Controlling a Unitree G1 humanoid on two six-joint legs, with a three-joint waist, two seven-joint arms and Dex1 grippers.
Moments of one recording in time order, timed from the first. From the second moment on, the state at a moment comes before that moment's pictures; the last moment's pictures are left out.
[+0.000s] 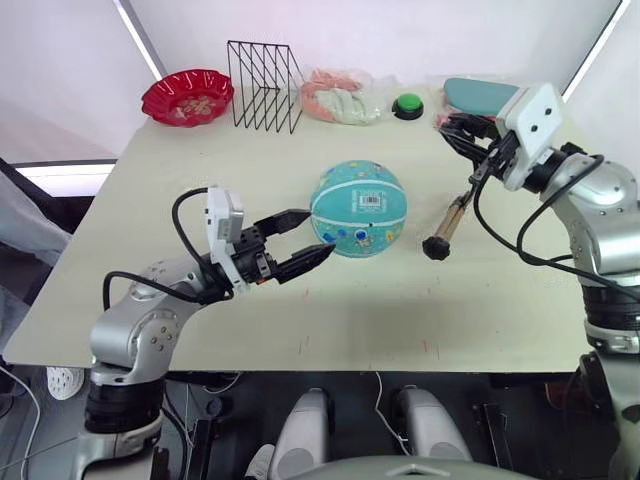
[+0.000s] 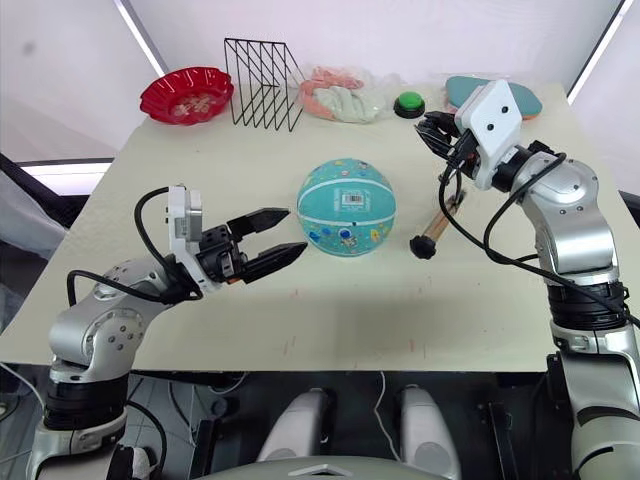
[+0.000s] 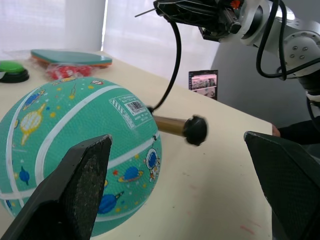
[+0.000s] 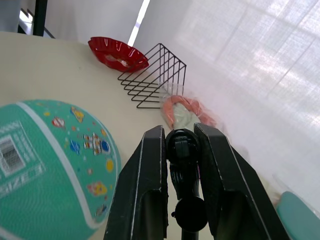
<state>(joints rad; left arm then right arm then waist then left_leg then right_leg) -0.22 0.58 0.18 -0.36 -0.75 0.62 -0.88 -0.70 -0.58 -0.01 -0.05 0.23 0.28 0.71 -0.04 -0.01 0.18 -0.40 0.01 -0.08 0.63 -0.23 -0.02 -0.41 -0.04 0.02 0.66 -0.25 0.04</state>
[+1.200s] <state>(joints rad) 0.08 0.66 0.20 -0.46 -0.76 0.54 -0.95 -0.09 -0.43 -0.20 -0.29 0.20 0.55 0.36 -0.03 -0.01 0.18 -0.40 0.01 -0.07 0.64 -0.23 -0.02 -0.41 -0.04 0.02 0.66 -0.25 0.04</state>
